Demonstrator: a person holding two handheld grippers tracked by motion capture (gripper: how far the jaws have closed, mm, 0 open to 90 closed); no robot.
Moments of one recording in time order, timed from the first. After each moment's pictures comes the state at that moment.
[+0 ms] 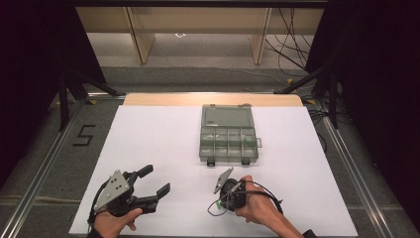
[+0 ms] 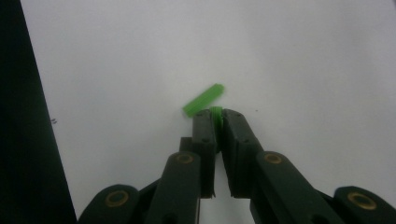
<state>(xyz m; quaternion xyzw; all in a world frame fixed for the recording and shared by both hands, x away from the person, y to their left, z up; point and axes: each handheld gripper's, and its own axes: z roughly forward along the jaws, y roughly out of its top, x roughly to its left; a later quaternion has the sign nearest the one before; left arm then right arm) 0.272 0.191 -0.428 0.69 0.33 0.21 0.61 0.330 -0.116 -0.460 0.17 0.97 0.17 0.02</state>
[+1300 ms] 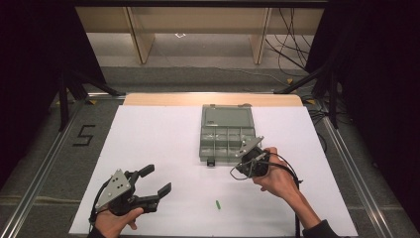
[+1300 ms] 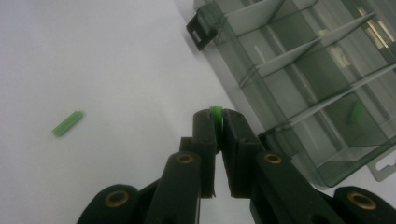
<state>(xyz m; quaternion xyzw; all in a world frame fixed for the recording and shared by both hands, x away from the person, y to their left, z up) 0.274 0.190 -0.429 0.69 0.33 0.20 0.62 0.384 -0.170 -0.409 0.23 0.93 0.24 0.12</state>
